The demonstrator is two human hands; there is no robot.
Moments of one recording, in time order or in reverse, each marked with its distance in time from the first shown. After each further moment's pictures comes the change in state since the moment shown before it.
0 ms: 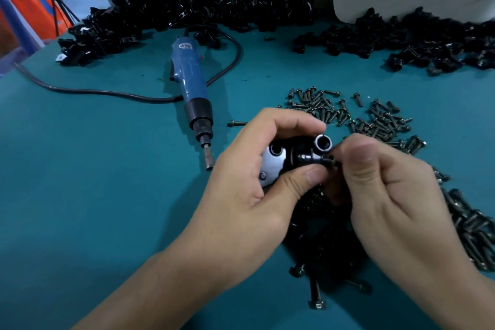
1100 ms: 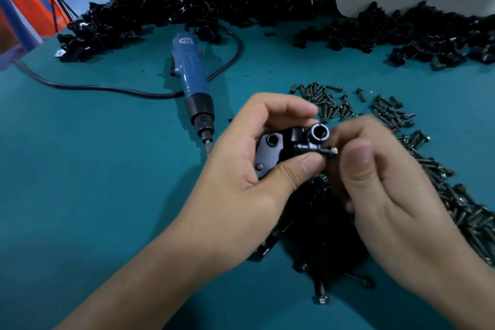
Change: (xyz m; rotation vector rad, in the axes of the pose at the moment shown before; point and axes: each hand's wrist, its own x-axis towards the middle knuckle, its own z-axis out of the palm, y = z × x) left_hand 0.005 0.003 -0.007 -0.087 -0.030 -0.058; right_hand -0.002 0.004 -0.002 -0.040 -0.106 -0.020
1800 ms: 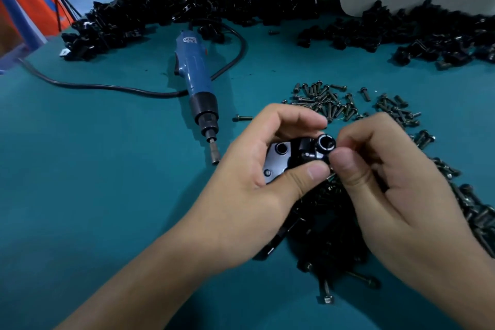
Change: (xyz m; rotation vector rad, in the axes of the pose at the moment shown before) left_hand -0.001 -0.006 -0.002 0.024 -0.069 -0.078; right_hand 0.000 0.001 -0.004 -0.139 0.020 -0.107
